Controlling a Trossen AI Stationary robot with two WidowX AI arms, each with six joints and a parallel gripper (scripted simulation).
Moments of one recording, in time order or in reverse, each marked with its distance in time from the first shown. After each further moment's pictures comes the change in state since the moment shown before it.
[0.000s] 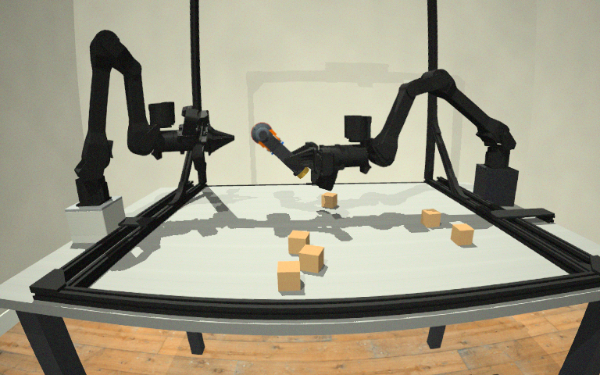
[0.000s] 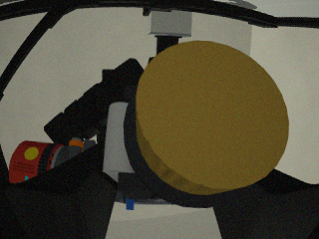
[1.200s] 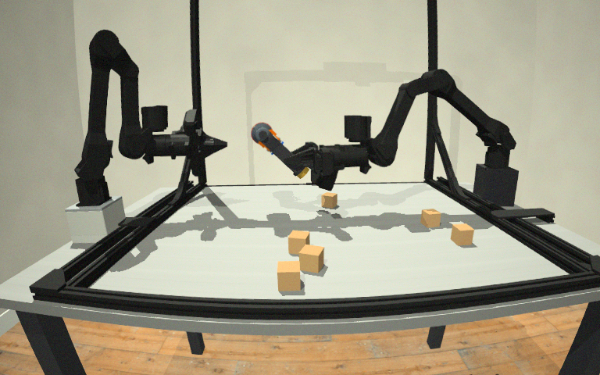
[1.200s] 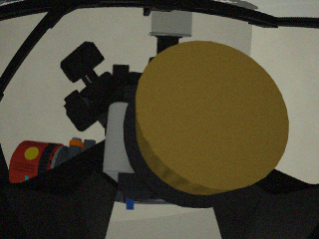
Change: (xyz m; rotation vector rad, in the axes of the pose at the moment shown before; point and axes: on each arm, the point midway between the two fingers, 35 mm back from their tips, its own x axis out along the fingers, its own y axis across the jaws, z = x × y) left arm 0.000 0.000 0.000 0.000 0.000 0.001; right arm -0.018 -0.022 -0.001 -1.572 0.038 -0.002
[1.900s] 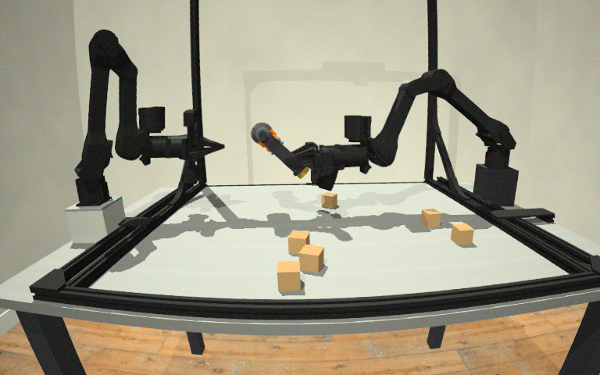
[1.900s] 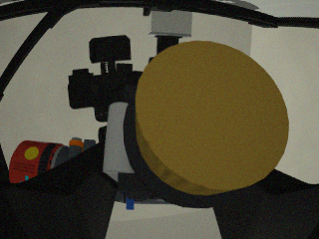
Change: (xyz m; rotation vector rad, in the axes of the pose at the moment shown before) left arm 0.000 0.000 0.000 0.000 0.000 0.000; right arm -0.007 -0.001 -0.008 -0.552 0.008 0.009
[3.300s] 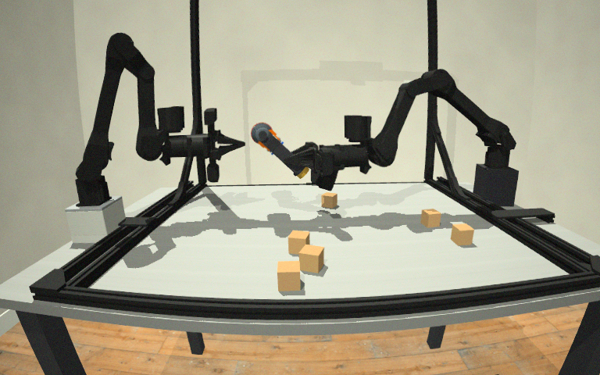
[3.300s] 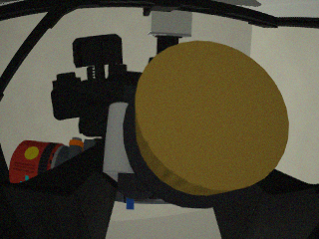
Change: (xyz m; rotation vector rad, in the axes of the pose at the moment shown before) left arm 0.000 0.000 0.000 0.000 0.000 0.000; right arm 0.053 -0.005 0.006 -0.006 -0.009 -0.034
